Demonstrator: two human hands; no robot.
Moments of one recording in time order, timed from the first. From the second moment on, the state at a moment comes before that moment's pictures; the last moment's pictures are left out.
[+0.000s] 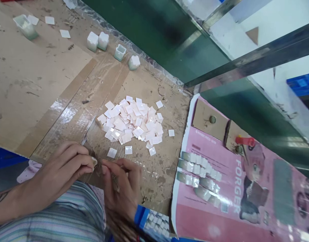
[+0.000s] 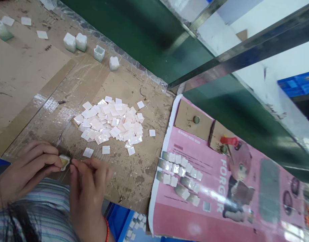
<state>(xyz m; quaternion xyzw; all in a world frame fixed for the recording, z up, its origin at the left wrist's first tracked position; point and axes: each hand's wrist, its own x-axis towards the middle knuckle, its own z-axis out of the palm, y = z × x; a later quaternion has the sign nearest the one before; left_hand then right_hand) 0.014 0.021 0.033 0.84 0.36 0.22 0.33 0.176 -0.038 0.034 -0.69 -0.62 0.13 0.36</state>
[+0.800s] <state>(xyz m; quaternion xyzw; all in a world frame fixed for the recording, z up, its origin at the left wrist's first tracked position) -0.004 0.022 0.010 0.84 0.38 0.19 0.33 0.170 -0.033 0.047 -0.65 -0.70 0.15 0.27</state>
